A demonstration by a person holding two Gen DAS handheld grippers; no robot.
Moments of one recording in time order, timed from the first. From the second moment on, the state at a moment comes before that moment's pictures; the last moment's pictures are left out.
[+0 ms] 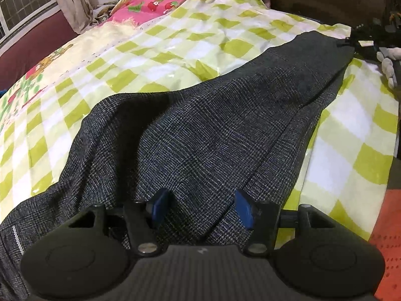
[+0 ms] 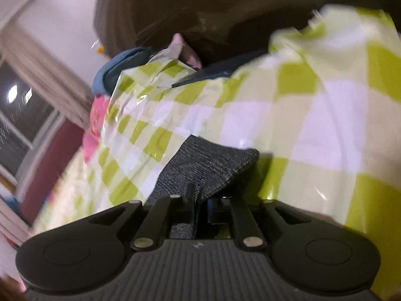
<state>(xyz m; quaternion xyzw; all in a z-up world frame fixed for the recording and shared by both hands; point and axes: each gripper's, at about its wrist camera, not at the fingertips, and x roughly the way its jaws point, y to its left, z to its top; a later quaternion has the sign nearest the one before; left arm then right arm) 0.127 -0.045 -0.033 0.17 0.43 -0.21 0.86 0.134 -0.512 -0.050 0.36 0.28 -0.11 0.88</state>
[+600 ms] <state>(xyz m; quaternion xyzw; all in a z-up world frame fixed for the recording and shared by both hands) 0.128 -0.044 -0.034 0.17 0.43 -0.21 0.86 0.164 -0.523 -0.067 0.36 0.32 -0.07 0.87</state>
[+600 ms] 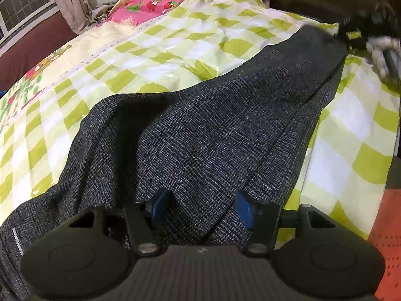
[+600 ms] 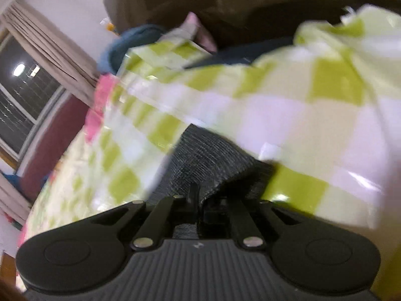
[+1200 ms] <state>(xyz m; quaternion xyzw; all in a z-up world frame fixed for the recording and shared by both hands) 0.126 -0.042 -0.035 0.17 0.43 -0.22 0.86 0.100 -0.532 -0.046 0.42 0.28 -0.10 0.86</state>
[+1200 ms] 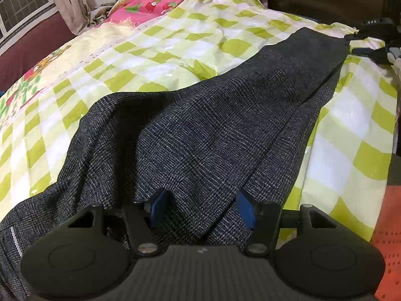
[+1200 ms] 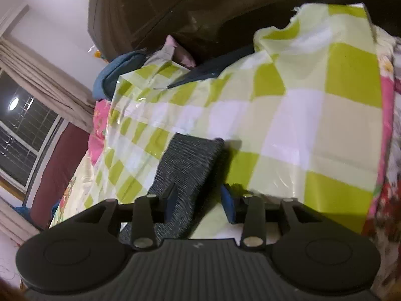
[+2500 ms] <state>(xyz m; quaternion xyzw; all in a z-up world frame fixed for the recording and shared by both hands) 0.127 -0.047 -0.026 0.16 0.41 -0.23 0.87 0.139 -0.534 -0.035 0.49 0.22 -0.02 0.85</state>
